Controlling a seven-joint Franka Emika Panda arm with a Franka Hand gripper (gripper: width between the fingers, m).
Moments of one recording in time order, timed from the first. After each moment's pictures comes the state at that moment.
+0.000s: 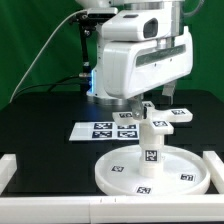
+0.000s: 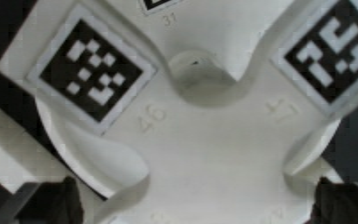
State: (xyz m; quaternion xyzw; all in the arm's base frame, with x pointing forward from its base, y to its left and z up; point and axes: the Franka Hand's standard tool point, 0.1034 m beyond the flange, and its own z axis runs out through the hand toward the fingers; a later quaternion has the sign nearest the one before) arm 0.558 0.039 0.118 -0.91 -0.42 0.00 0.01
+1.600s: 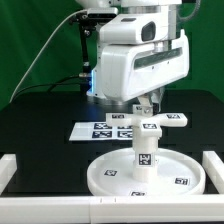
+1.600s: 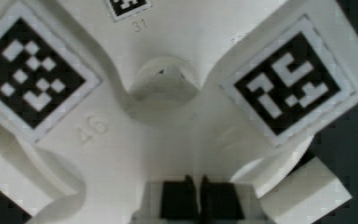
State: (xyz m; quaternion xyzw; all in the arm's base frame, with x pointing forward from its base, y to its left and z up) arm 0.558 0.036 0.115 -0.91 -0.42 -0.01 0.01
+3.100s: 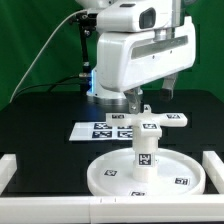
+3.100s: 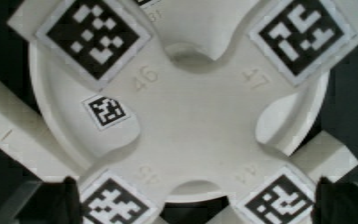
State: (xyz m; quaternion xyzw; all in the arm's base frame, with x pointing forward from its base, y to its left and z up) arm 0.576 0.030 0.132 -0.92 -0.39 0.01 0.02
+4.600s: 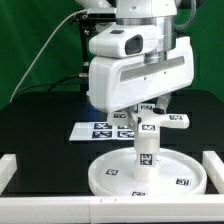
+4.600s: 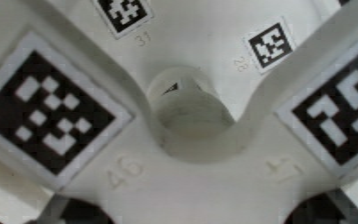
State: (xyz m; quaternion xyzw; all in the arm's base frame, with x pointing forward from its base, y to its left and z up) arm 0.566 0.029 0.102 -0.94 -0.33 0.01 0.02
